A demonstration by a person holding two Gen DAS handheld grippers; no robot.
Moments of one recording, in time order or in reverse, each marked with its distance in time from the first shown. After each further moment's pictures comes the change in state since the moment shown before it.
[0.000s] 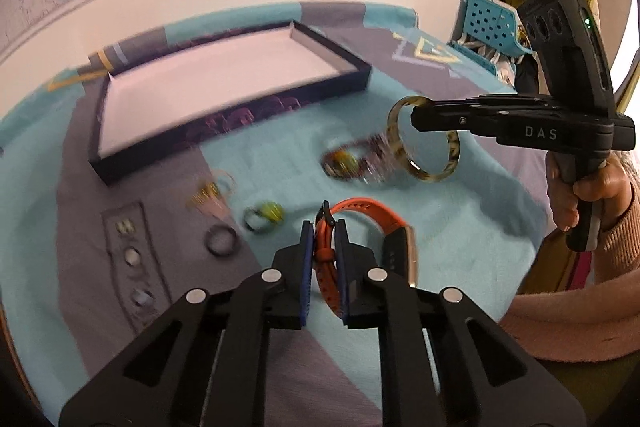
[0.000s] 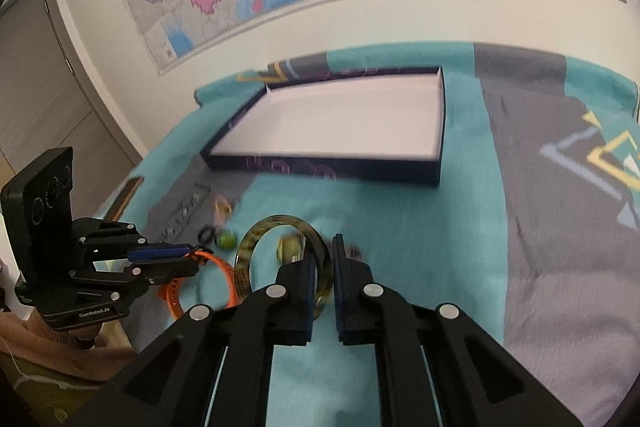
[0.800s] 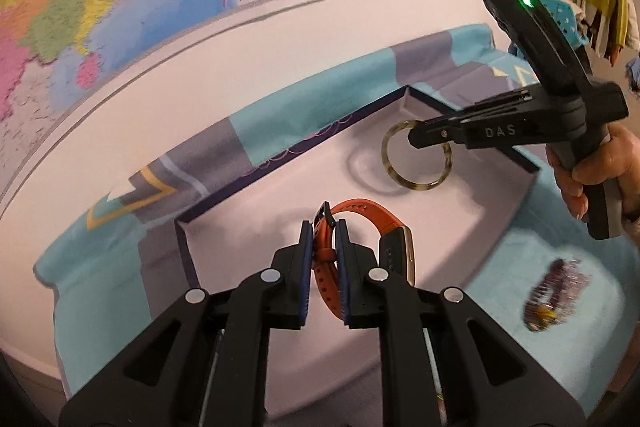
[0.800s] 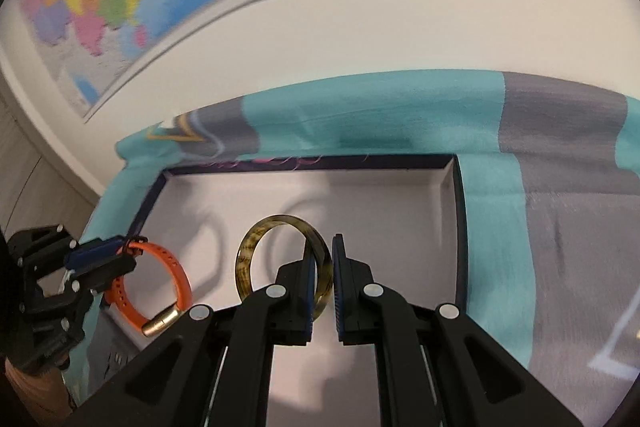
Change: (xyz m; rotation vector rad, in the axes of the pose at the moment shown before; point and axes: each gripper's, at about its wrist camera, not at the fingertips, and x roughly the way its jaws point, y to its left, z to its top) left arm 0.069 0.108 0.142 0.172 -0.012 0.205; right arm 0.151 -0.057 0.150 0.123 0.078 -0.111
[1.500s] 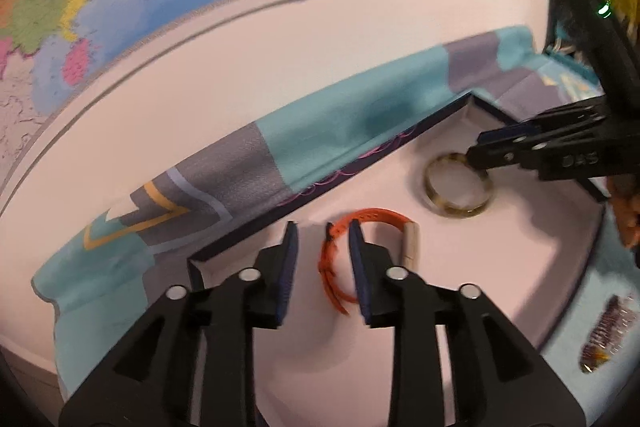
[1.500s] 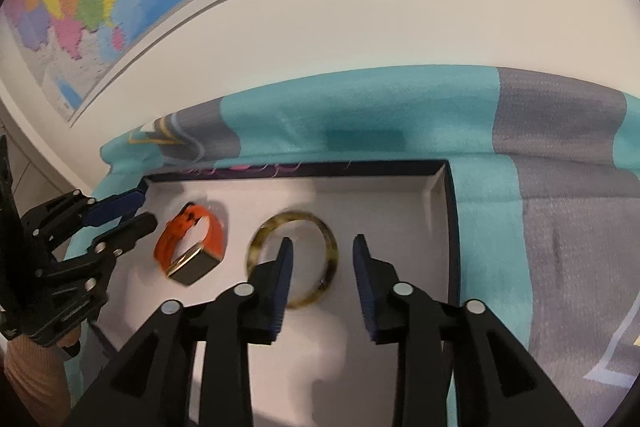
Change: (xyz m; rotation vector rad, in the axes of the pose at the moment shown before) left arm 0.039 0.028 0.015 -0.032 -0.019 0.044; right arm 0.002 -0.004 0.000 0.009 0.009 -0.016
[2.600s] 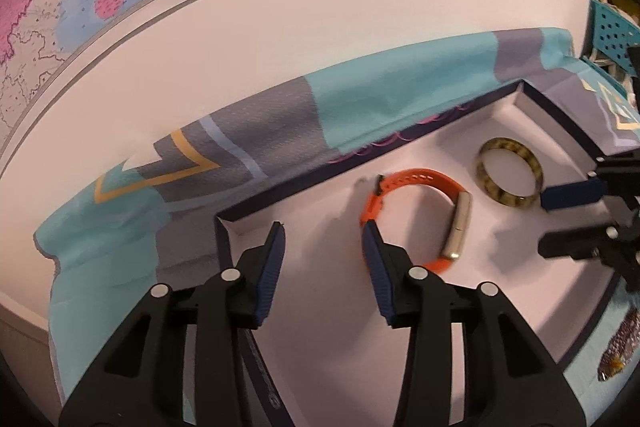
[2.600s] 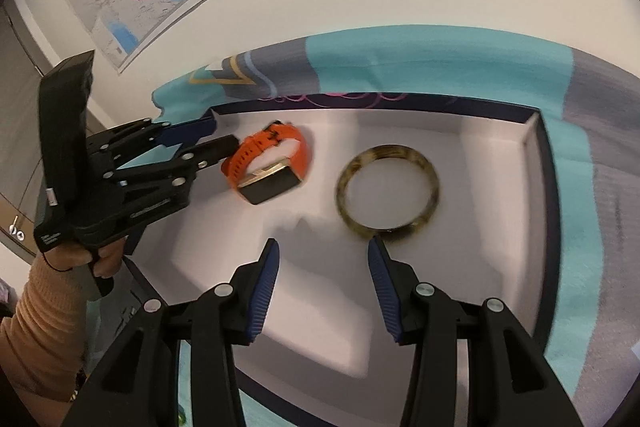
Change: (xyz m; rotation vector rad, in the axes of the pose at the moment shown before) left arm 0.029 0.028 -0.014 -0.119 0.100 0.105; right arm 0.006 0.040 -0.028 -0.113 0.105 0.156
